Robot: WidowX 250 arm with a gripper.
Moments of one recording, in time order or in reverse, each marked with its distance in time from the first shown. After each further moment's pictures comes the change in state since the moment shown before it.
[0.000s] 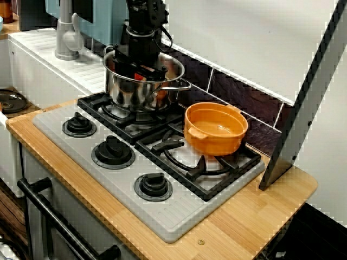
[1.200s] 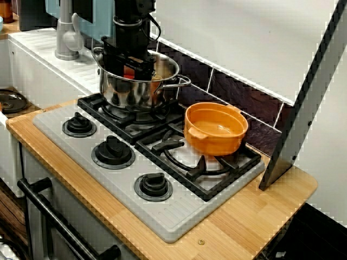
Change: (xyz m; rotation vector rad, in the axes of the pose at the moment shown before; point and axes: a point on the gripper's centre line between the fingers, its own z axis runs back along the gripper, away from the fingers) arm -0.012 0.013 0.016 -0.020 -0.003 -0.016
